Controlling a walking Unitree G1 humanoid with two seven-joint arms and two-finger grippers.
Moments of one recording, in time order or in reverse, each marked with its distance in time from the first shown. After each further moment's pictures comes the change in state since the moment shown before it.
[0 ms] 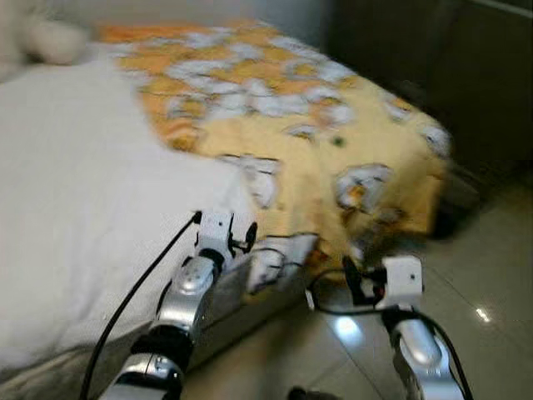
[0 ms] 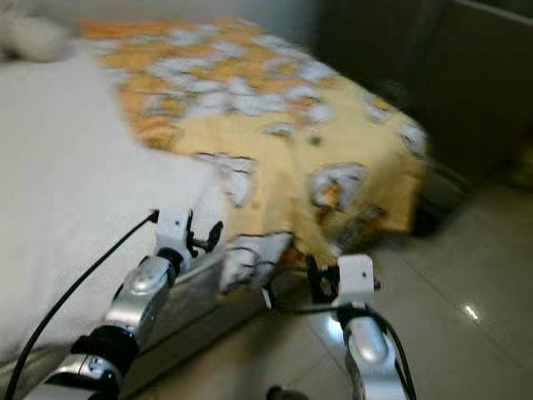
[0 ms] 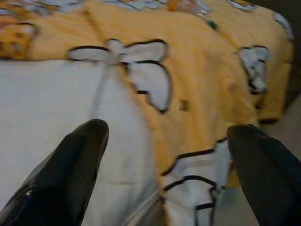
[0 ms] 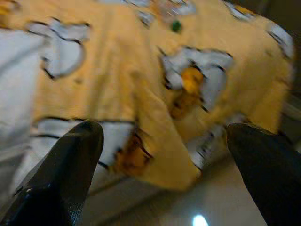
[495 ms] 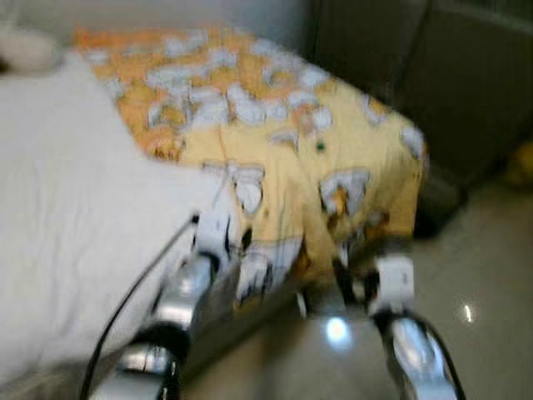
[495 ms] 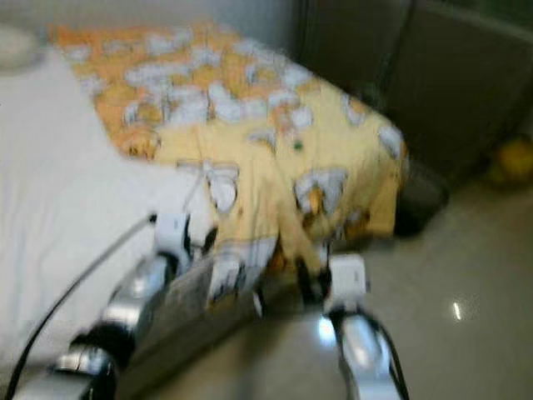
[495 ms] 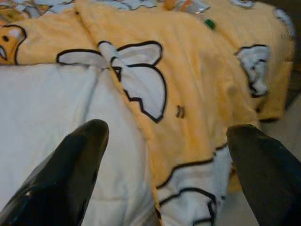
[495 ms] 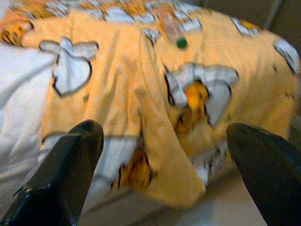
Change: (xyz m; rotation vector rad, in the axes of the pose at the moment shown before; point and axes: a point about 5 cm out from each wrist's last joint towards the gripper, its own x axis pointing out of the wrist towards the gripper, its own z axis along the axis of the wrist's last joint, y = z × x) left arm 0.001 0.005 -0.006 0.009 0.036 0.021; right arm 0.006 0.013 0.014 0.012 -0.074 0.080
